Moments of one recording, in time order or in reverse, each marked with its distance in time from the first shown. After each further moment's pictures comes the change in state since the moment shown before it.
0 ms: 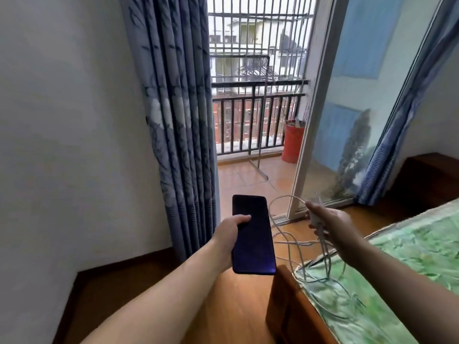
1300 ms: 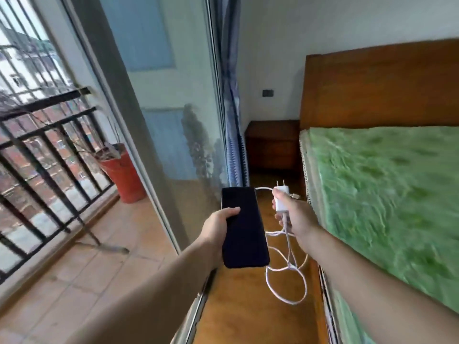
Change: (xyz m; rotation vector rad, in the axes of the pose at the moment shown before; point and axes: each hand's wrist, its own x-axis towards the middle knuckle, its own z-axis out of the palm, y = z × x) left_hand 0.716 0.218 0.387 0.543 -0.551 -0.315; right_hand 0.633 0.012 -0.251 0.311 1.027 0.193
